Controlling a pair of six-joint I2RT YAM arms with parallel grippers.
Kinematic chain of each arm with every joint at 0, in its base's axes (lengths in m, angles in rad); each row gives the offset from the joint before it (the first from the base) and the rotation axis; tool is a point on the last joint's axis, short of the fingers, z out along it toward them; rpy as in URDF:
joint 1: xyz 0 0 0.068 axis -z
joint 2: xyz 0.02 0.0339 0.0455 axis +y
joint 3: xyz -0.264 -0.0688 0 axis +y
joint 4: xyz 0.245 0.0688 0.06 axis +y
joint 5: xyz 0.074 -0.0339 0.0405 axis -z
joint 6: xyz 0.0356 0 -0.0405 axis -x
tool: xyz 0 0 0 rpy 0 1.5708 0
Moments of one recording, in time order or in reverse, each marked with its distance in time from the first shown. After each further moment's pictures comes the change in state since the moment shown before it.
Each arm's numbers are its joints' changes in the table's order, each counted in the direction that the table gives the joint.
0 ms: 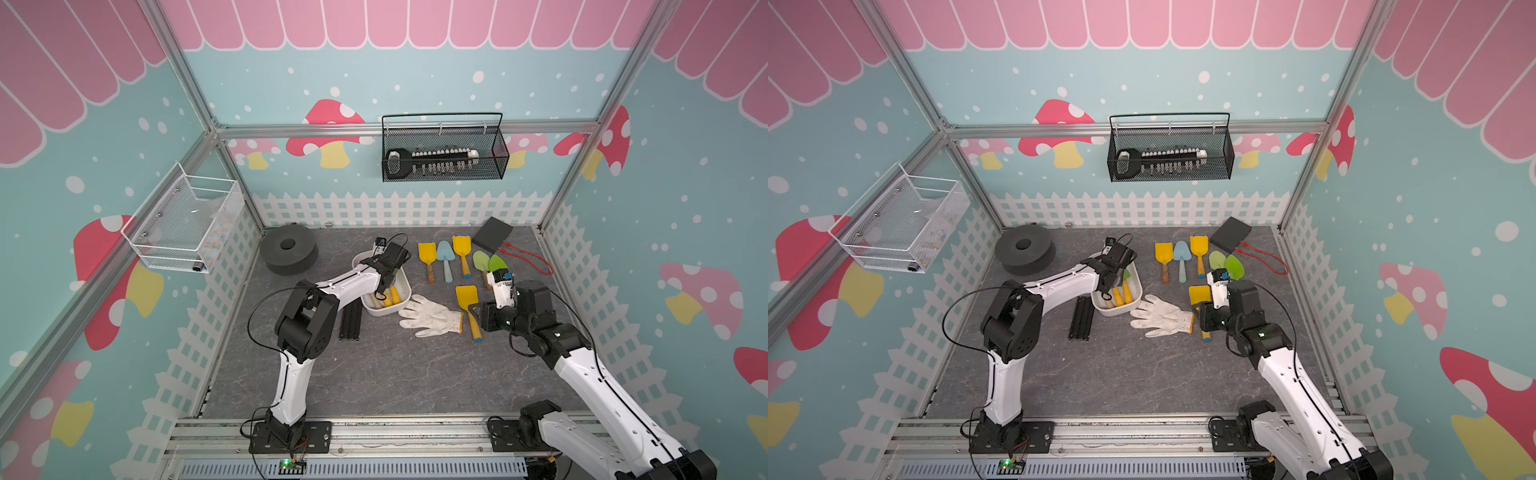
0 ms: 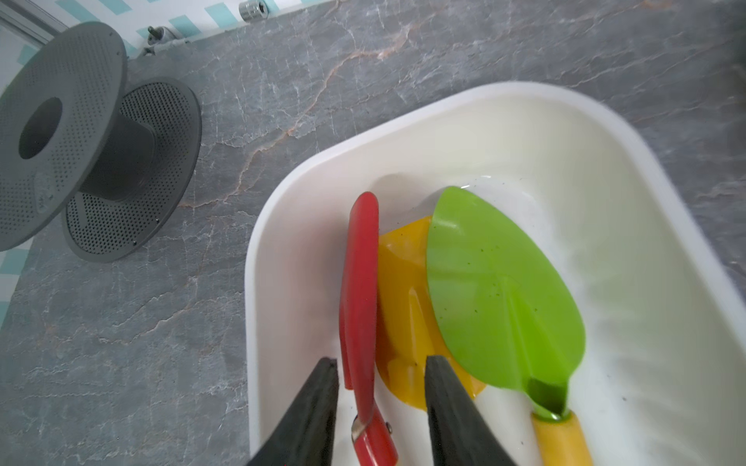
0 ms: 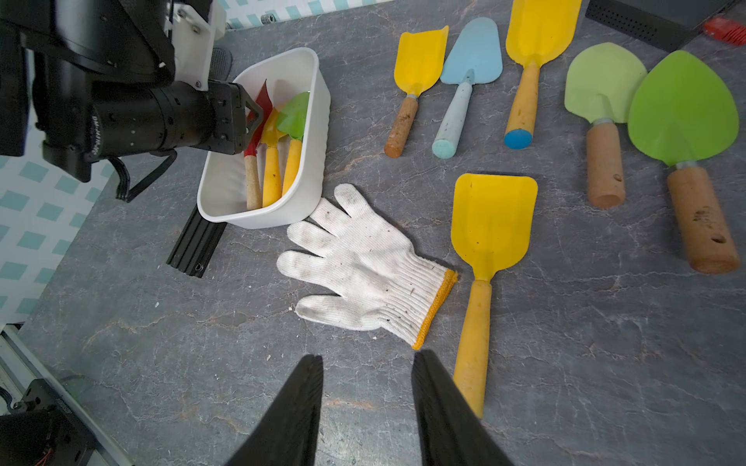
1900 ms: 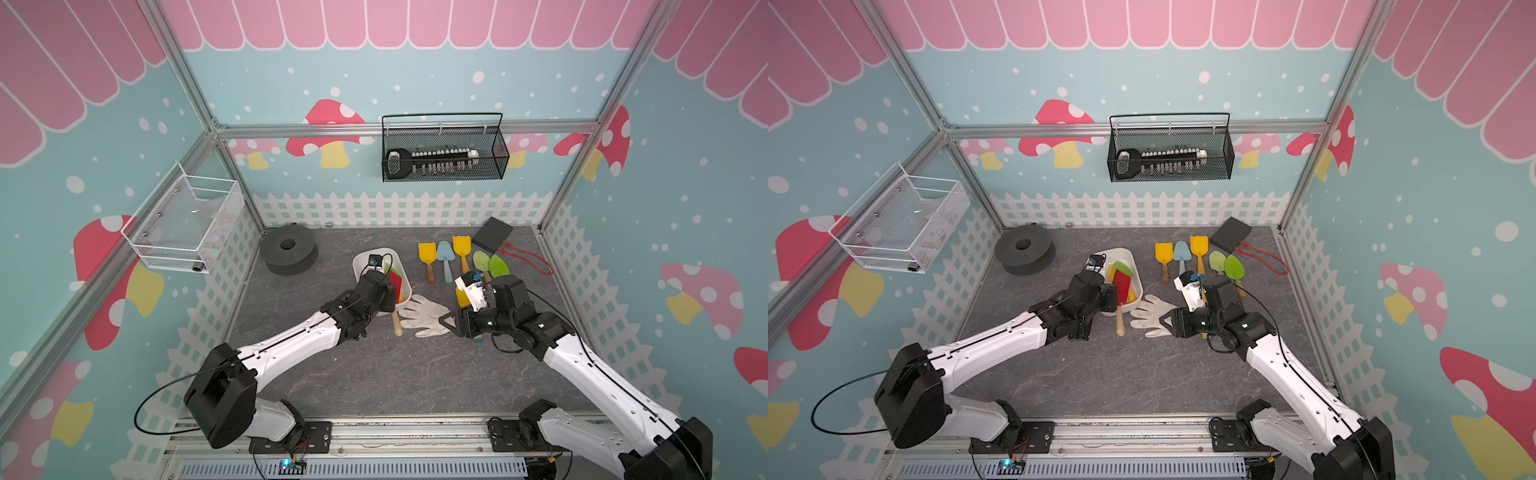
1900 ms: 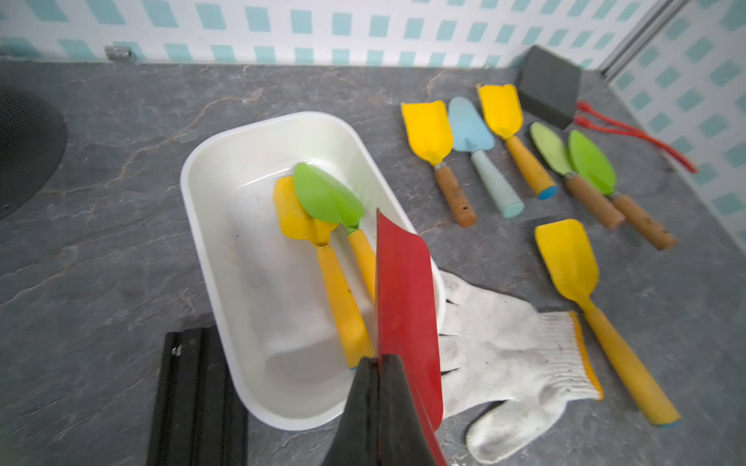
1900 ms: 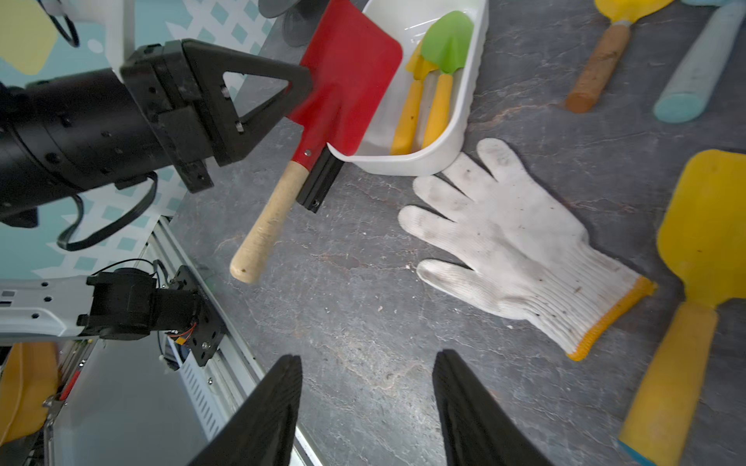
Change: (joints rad) left arm 0.171 -0.732 0.678 -0.431 0.313 0.052; right arm -0.233 0.129 -0.125 0.056 -0.172 -0.072
